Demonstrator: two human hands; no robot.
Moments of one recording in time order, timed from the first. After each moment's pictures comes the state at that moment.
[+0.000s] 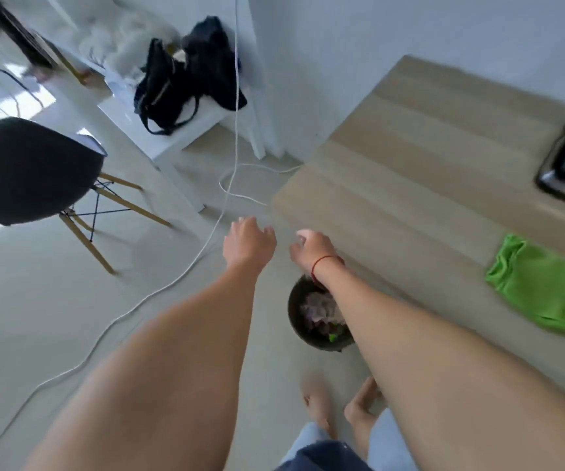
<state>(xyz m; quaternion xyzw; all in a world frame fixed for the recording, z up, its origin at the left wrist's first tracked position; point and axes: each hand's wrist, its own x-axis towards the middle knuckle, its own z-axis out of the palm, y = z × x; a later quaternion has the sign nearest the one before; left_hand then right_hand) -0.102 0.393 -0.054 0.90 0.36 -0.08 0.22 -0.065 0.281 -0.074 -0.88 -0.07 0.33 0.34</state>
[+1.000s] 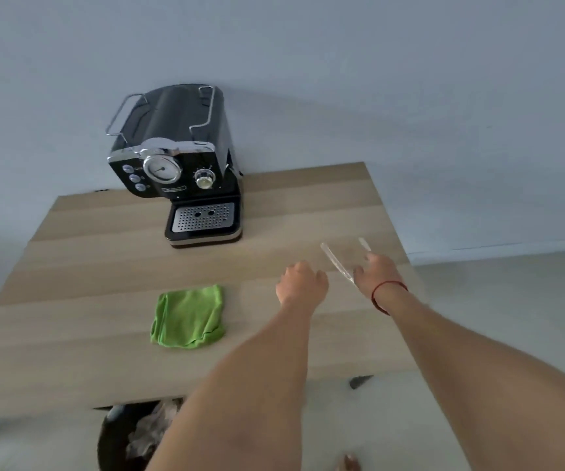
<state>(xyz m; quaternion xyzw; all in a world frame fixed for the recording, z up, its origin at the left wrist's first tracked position) -0.083 -0.250 -0.007 0.94 -0.06 -0.22 0.24 -0.126 -0.381 -0.015 -0.88 0.37 0.05 0.29</state>
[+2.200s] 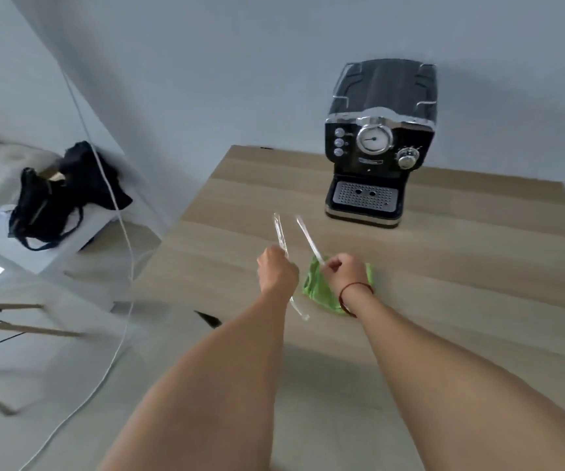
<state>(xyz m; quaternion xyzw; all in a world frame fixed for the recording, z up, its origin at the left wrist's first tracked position) -0.045 0.050 0.018 0.88 0.25 -0.06 0.39 -0.046 -0.066 -0.015 -0.86 0.18 0.10 0.46</state>
